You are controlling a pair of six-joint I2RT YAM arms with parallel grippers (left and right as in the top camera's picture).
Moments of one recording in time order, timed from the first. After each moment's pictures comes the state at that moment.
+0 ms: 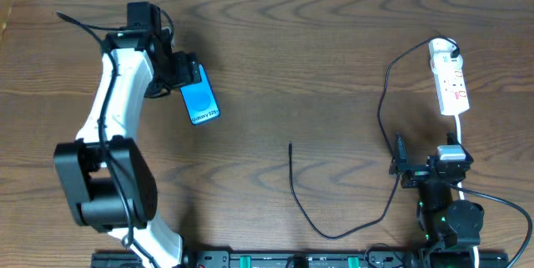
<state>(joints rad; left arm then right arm) 0.06 1.86 1.49 -0.96 0.09 -0.20 0.03 0.01 0.01 -0.07 0.00 -0.01</state>
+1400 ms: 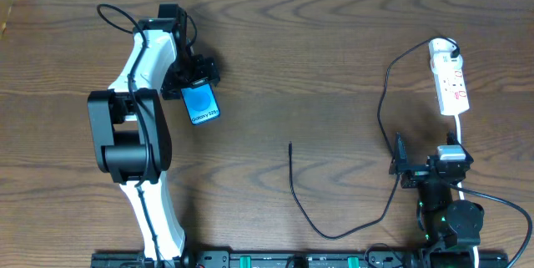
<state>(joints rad) 0.01 2.18 1.68 -1.05 0.10 -0.33 0.03 0.01 0.01 -0.07 0.00 -0.01</state>
